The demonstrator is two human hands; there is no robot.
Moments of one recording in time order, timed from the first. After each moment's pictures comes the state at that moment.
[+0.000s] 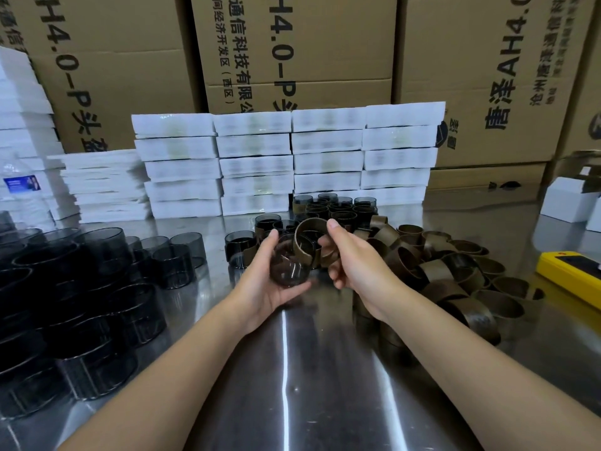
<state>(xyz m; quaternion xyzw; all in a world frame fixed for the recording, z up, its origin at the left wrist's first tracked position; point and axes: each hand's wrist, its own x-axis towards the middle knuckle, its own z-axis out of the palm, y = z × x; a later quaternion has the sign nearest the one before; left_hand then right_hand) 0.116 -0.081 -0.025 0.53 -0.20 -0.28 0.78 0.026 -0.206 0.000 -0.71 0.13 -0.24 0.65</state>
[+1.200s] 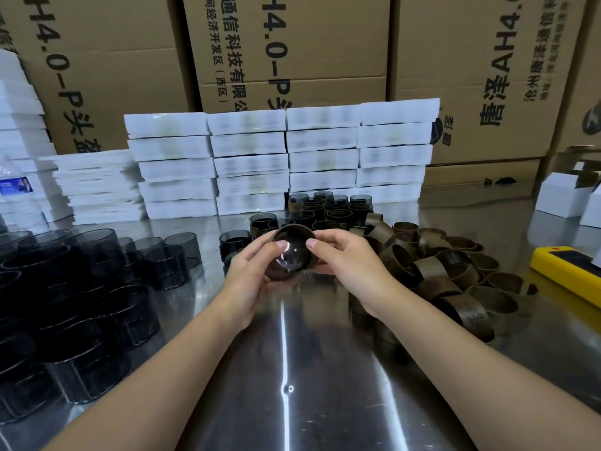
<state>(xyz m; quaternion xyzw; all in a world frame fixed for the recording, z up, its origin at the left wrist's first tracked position) 0.124 -0.078 -0.030 0.55 -0.29 -0.16 0.77 0.028 -0.209 -0.005 -0.73 0.07 -0.26 0.62</state>
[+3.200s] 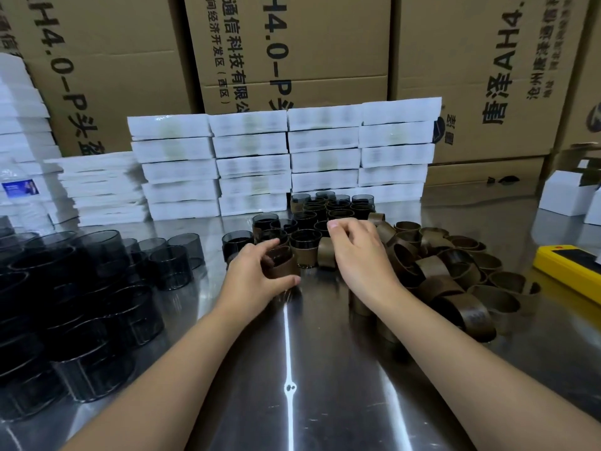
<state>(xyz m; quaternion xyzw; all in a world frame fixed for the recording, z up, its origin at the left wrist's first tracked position) 0.132 -0.073 -0.035 0.83 -0.32 0.12 0.44 0.022 -0.215 -0.001 -0.82 0.14 -0.35 0.44</state>
